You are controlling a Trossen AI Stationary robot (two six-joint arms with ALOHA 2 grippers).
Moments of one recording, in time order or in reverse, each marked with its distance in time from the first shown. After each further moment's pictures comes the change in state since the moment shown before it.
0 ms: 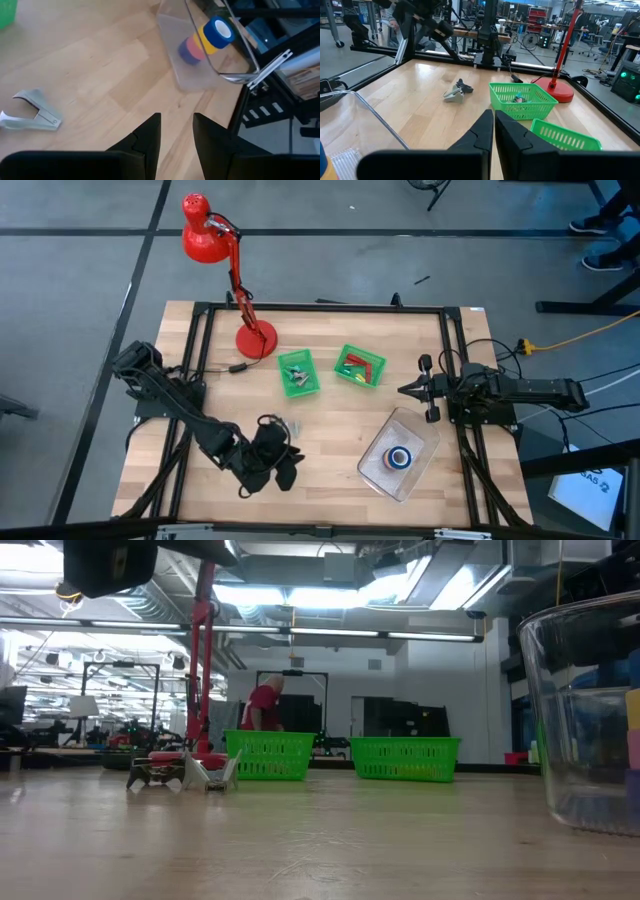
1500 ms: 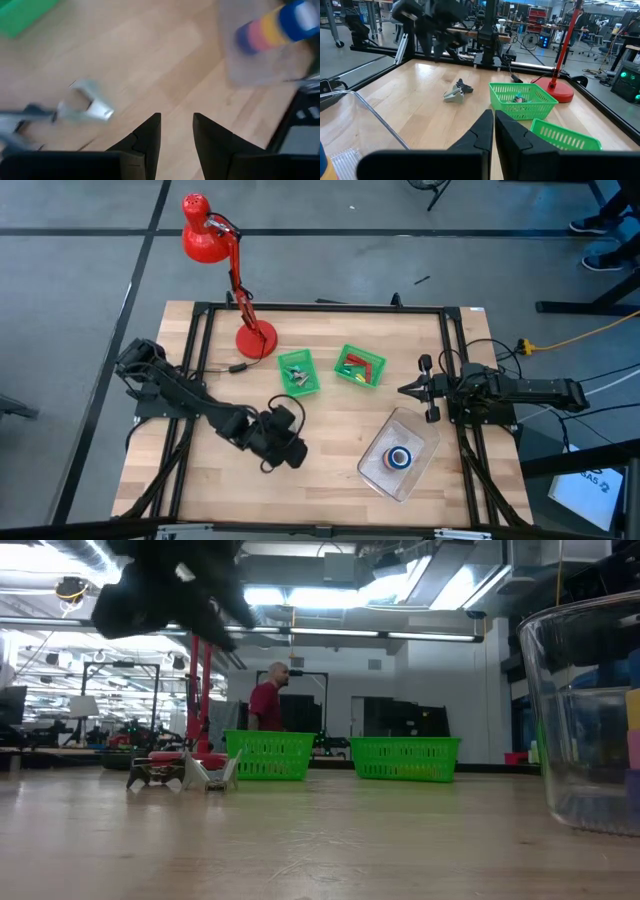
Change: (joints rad) left arm 0.163 0.004 0.000 -0.167 0.223 -0.058; right arm 0.000 0.000 0.000 0.000 0.000 0.000
